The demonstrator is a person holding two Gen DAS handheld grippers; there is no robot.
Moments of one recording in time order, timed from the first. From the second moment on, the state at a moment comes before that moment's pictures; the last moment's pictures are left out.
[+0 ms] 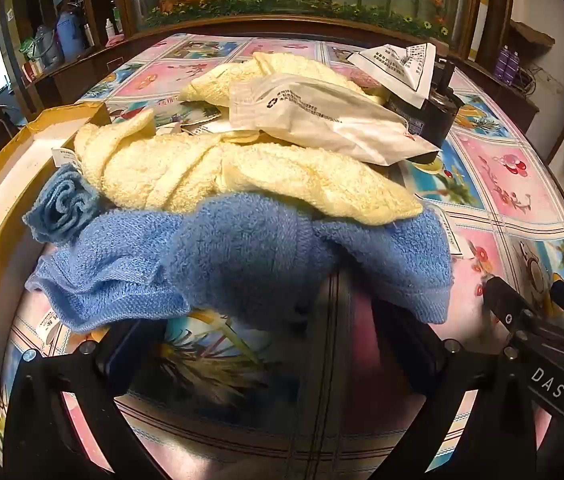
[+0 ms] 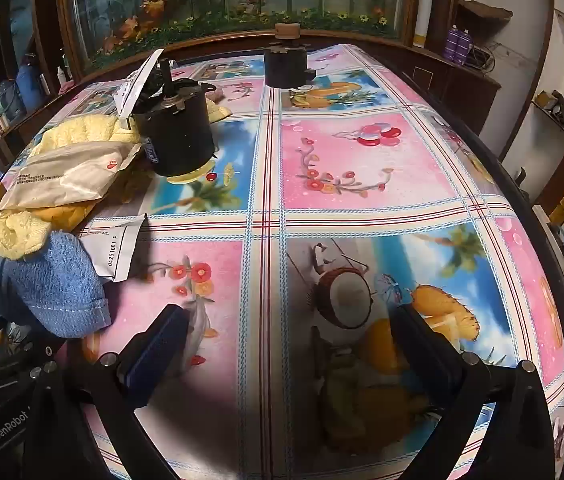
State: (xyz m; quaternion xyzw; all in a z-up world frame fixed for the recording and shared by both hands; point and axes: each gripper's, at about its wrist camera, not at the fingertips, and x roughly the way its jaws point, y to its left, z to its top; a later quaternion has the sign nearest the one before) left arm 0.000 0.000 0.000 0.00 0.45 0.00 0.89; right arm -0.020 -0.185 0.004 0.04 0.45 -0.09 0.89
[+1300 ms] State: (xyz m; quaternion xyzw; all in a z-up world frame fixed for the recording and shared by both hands) left arm -0.033 0.012 0.001 0.01 0.49 -0.03 0.87; right arm -0.018 -0.178 0.005 0.02 0.48 -0.02 0.88
